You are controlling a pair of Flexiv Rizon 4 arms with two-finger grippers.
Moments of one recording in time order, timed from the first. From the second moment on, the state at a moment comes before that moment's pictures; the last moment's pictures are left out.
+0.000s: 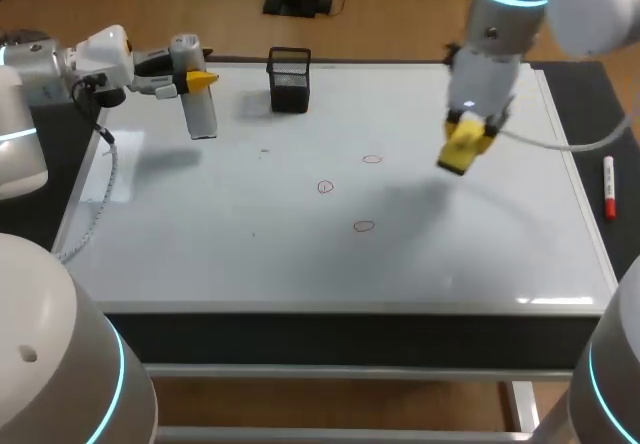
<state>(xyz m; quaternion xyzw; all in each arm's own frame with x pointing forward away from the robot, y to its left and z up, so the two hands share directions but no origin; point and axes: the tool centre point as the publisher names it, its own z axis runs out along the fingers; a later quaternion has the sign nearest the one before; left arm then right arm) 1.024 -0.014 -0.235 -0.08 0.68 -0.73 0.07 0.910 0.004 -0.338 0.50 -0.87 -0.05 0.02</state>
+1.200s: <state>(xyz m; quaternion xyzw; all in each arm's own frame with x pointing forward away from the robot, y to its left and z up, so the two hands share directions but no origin) 1.024 -0.014 -0.235 -0.08 0.68 -0.73 0.07 0.904 0.238 -0.405 0.71 -0.70 -0.01 0.01</state>
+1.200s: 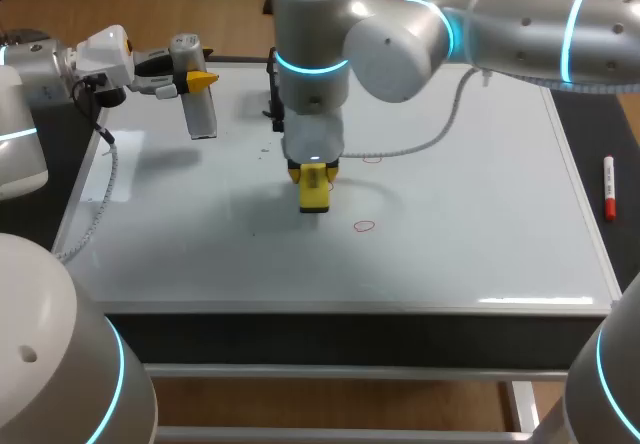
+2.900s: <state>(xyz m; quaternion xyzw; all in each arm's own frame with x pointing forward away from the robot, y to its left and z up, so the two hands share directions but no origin) 1.024 -0.014 -0.235 -0.08 0.68 -0.73 0.07 0.928 0.164 -0.427 0.63 -0.77 0.04 0.05</state>
